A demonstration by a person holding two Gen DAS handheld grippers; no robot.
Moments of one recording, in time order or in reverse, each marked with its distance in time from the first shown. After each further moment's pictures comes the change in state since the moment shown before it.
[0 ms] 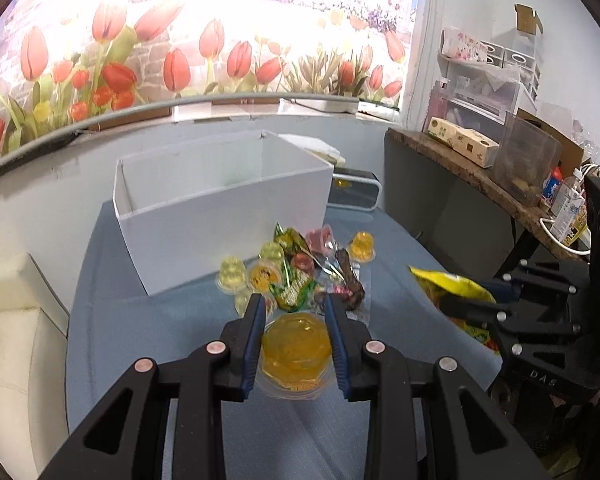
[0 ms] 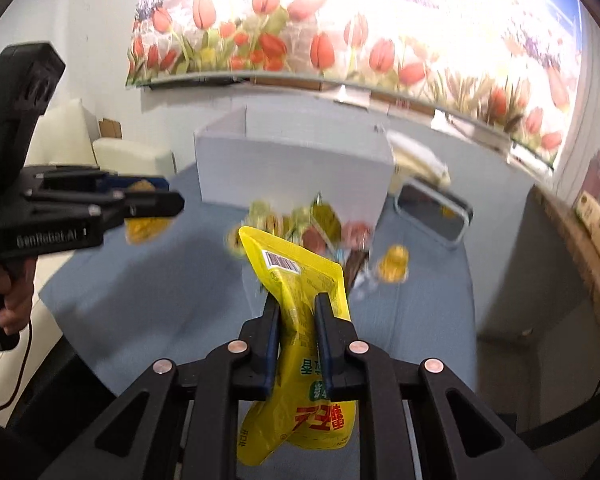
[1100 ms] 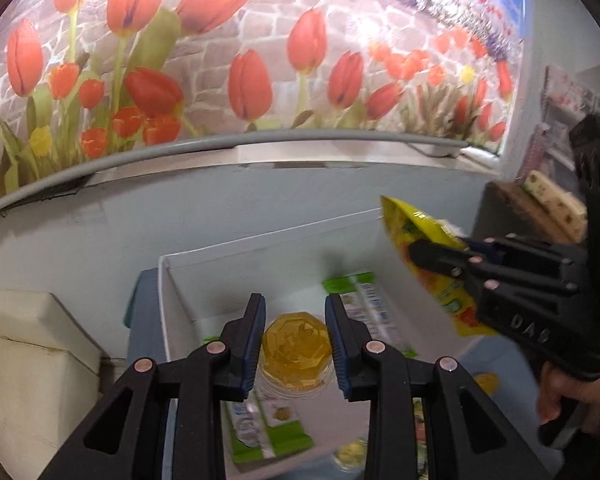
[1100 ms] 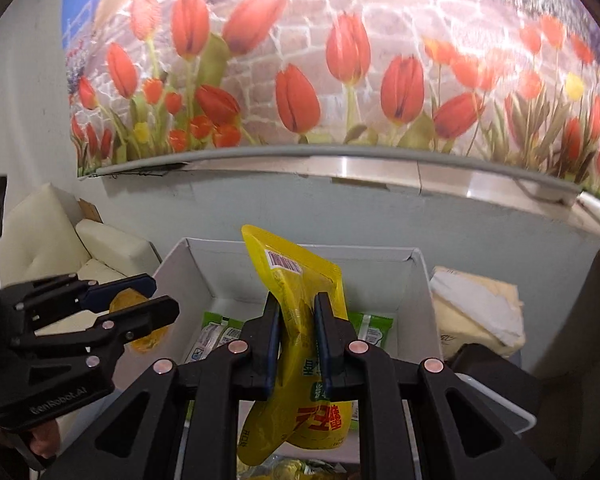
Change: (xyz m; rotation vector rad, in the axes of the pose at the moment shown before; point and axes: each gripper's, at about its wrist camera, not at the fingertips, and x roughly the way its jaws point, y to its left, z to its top) left arm 0.143 0.135 0.157 -0.089 0.005 0.188; right arm 0.187 -0.069 0.229 0.157 -0.021 0.082
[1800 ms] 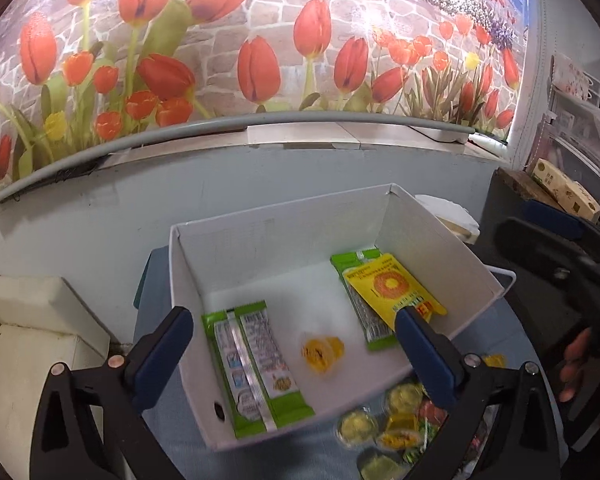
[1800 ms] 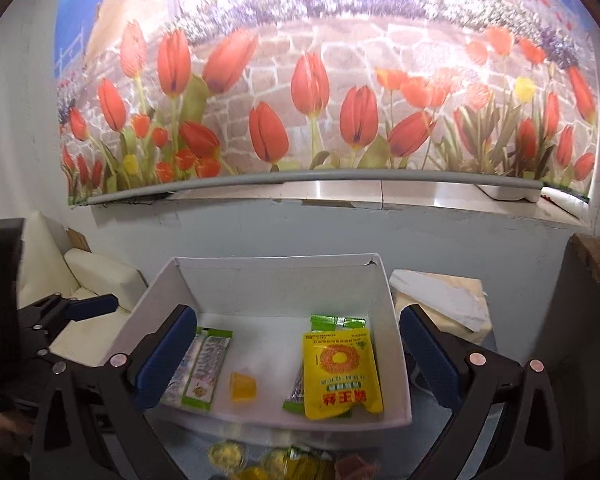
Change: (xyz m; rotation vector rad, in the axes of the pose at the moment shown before) left arm -0.021 -0.008 -0.022 -0.015 0.028 0.034; right arm -0.073 -0.007 -0.020 0.063 -0.128 -0.025
